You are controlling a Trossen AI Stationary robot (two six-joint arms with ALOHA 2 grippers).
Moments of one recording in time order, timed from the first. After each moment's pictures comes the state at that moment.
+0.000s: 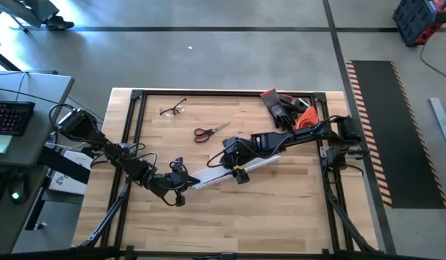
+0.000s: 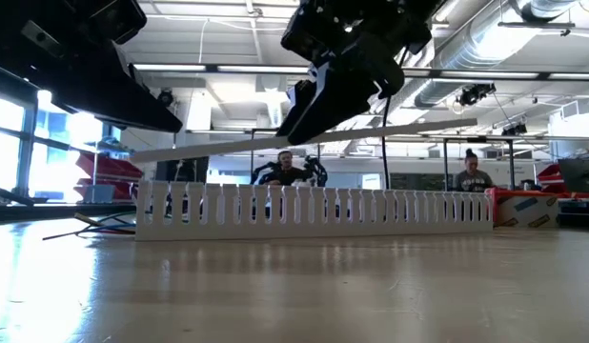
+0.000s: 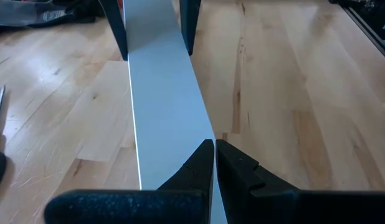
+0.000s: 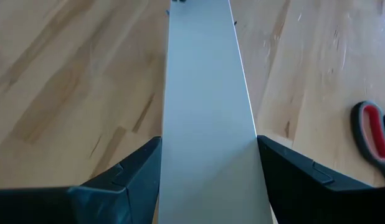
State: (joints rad) left arm -0.58 1.39 0.47 0.35 -0.63 -0.37; right arm 0.04 1.84 1.23 -0.25 -0.17 -0.32
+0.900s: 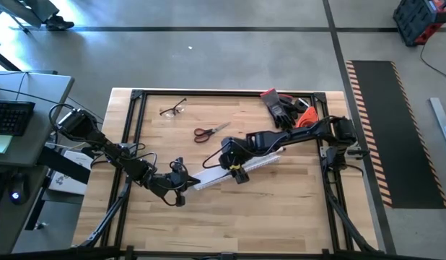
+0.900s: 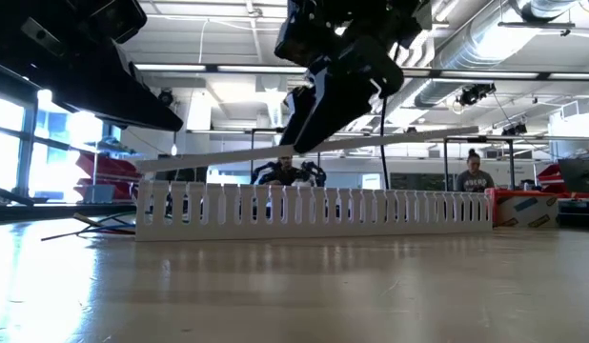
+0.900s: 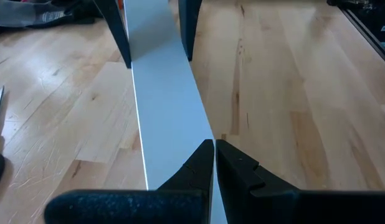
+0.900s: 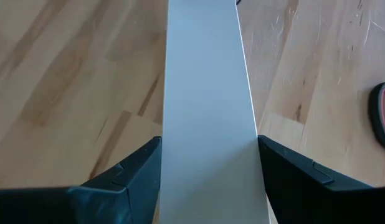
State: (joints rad) left arm -0.58 1.39 0.47 0.35 -0.63 -0.36; right arm 0.04 1.89 1.33 -0.41 -0.17 -0.32
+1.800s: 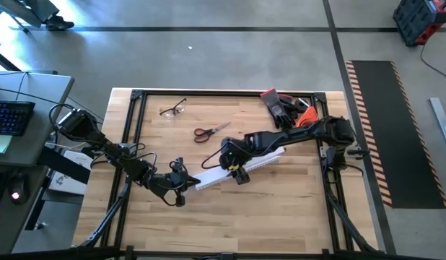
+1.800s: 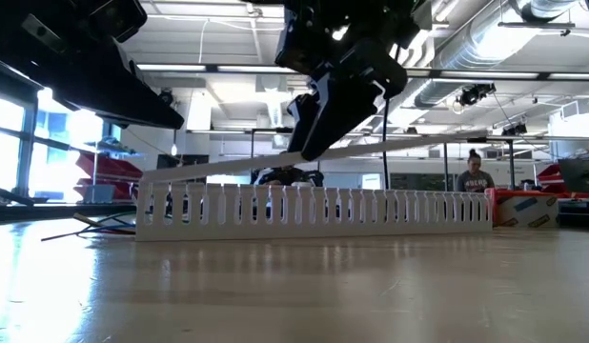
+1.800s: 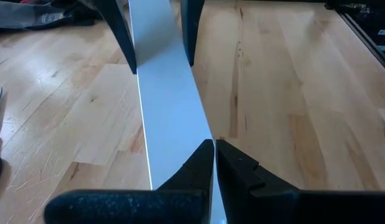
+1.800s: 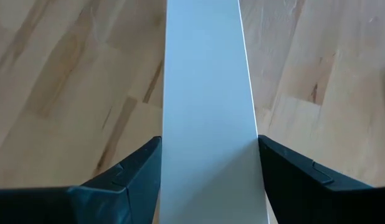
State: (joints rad) left arm -0.58 1.39 0.47 0.36 -0.63 -0.36; right arm 0.04 1.91 1.36 -0.49 -0.19 -0.29
